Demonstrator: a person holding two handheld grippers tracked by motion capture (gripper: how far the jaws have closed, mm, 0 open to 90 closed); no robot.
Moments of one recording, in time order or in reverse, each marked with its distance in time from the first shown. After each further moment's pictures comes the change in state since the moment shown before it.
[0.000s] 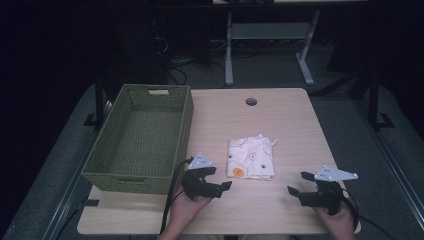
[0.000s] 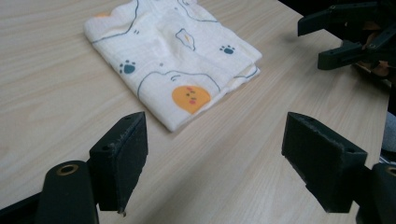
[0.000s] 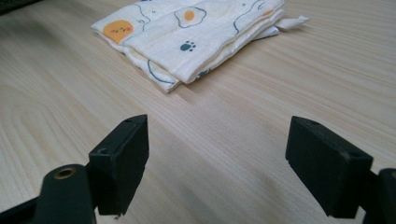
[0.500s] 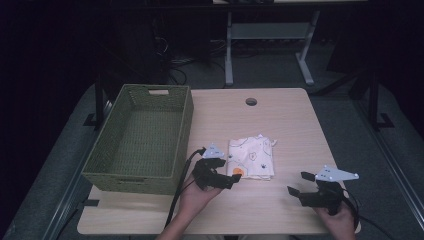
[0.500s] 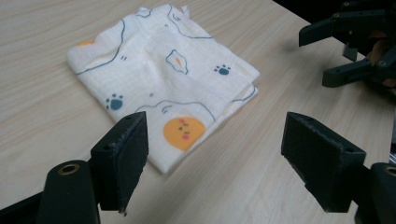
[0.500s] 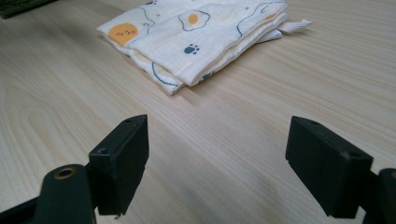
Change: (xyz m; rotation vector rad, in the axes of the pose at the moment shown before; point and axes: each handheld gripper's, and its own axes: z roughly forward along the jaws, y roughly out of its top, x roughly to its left) left arm -0.005 0.032 0.025 0.043 -0.012 0.033; right arm 0.000 0.000 -0.001 -0.010 0.013 -0.008
